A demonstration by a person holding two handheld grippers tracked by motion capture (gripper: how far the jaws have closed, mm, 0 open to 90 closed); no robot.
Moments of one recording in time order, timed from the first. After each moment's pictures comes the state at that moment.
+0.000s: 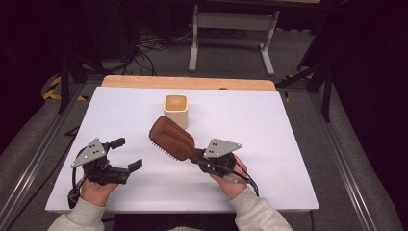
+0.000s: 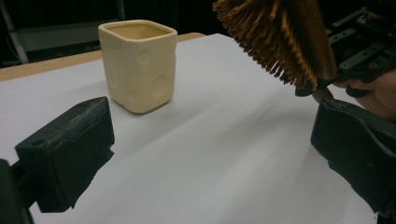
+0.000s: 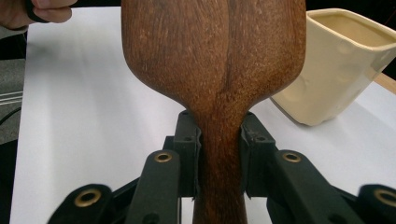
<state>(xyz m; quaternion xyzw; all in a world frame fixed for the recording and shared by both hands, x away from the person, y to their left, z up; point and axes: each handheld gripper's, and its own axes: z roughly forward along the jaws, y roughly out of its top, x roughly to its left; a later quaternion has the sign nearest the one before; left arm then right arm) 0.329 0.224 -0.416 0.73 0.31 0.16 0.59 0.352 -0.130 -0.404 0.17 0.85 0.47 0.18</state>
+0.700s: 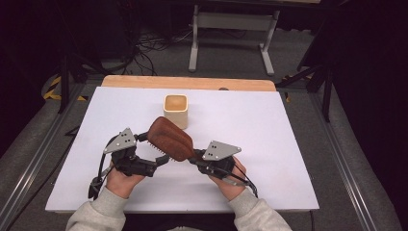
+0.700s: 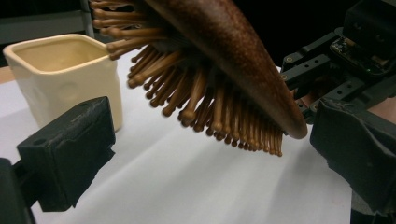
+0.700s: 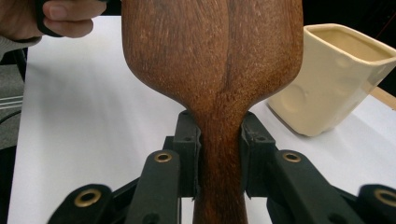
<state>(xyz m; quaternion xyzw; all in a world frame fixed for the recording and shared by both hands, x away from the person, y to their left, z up) 0.349 0.156 -0.394 0.75 0.28 0.11 0.58 0.347 -0.126 -0.405 0.16 0.84 0.48 0.20</state>
